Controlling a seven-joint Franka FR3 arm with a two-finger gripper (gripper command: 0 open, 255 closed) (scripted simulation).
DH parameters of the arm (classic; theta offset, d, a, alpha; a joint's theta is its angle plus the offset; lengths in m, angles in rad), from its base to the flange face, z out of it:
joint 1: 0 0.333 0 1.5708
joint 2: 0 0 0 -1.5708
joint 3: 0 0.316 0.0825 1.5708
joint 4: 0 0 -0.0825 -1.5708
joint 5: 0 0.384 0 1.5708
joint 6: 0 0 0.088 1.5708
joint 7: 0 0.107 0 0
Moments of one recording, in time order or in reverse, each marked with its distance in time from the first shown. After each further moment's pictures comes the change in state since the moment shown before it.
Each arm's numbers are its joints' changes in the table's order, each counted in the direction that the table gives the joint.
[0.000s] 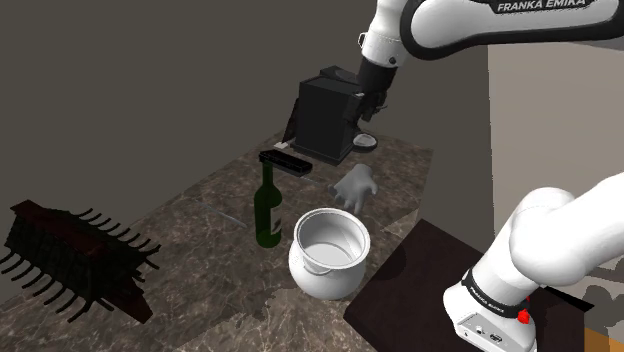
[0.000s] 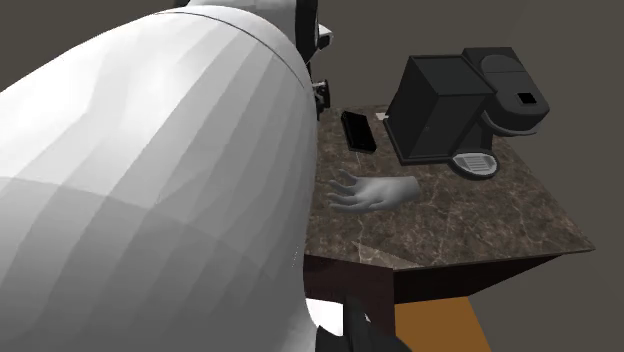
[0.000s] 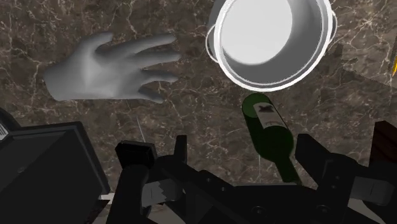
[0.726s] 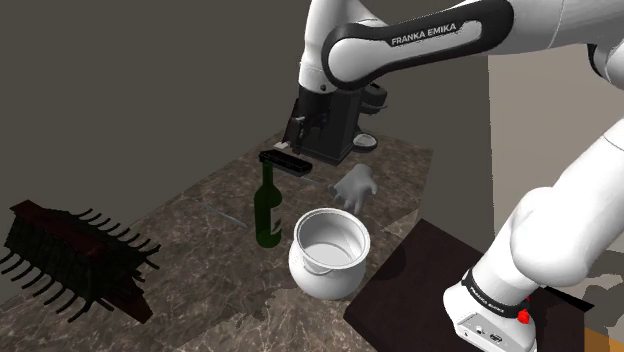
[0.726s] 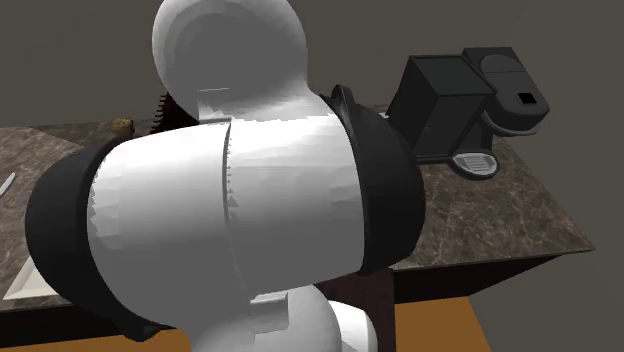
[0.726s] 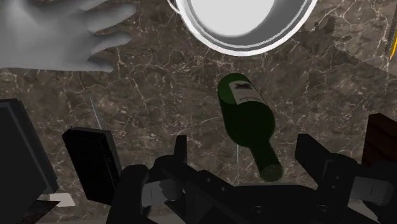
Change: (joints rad) arm 0.028 -0.393 0.090 0.207 -0.026 0.138 0.084
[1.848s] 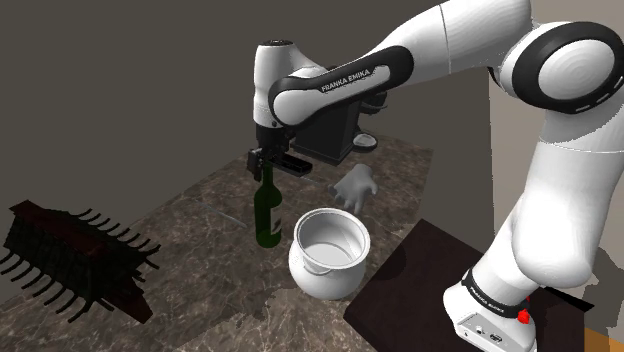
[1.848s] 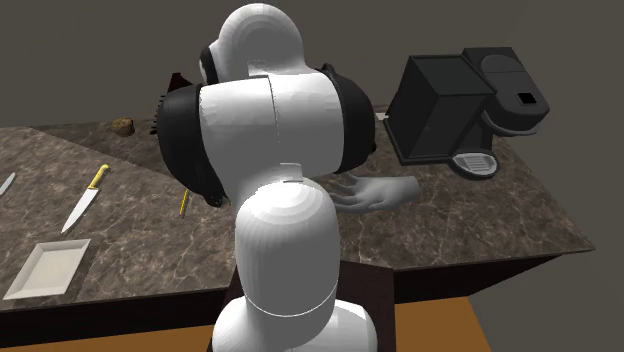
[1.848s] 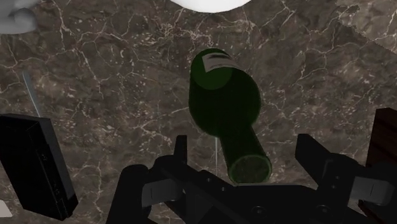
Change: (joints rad) arm 0.057 -0.378 0.038 0.227 -0.087 0.106 0.085
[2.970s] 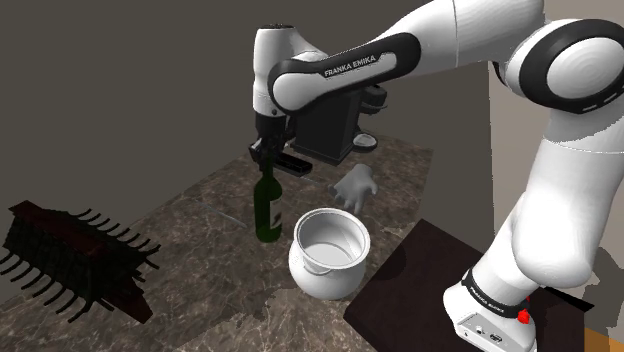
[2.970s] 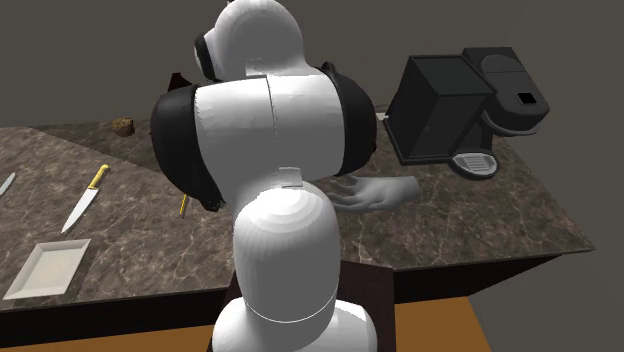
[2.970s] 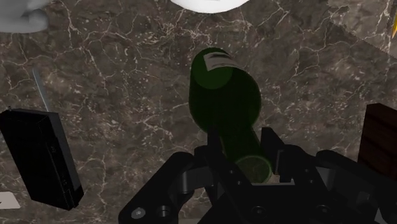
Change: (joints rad) arm -0.002 0.024 0.003 0.042 0.010 -0.065 -0.007
